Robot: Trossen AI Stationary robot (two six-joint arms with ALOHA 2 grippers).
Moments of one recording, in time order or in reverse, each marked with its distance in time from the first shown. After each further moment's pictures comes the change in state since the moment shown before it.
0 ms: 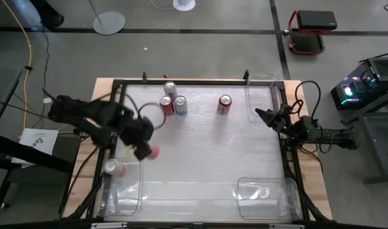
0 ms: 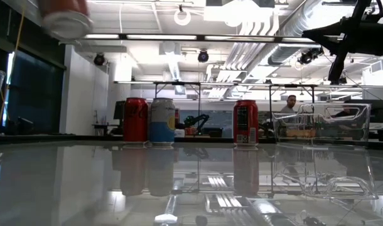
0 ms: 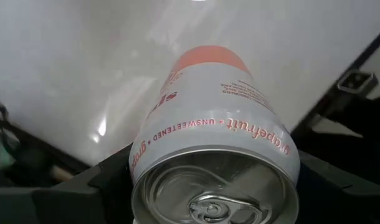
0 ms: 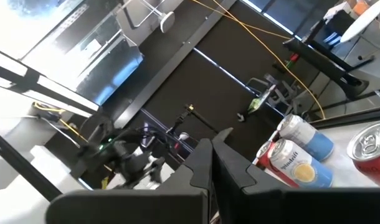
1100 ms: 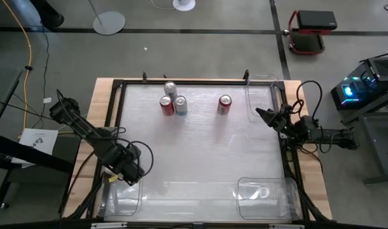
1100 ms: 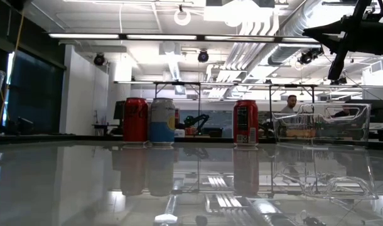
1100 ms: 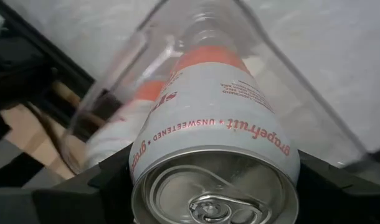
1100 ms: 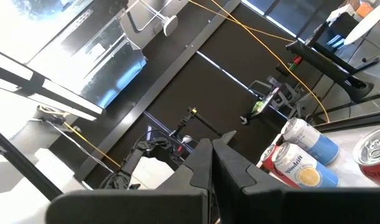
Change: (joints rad) left arm -0.373 0.014 -0.457 0.152 0.048 -0.431; right arm 0.000 0.000 0.000 0.020 0.001 0.000
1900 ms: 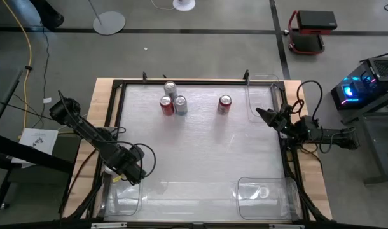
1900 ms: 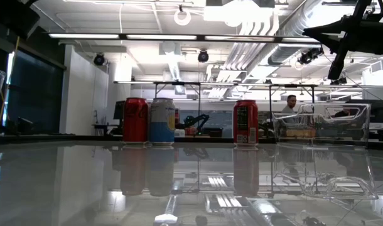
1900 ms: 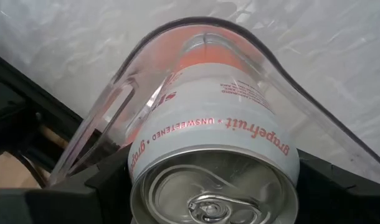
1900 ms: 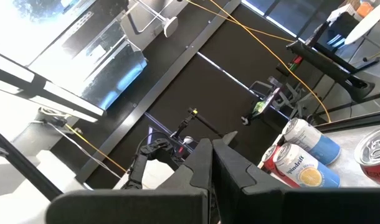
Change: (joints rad) left arm 0.000 0.000 -0.161 0.171 -0.082 0.062; right arm 0.000 0.000 0.000 0.004 0.002 0.007
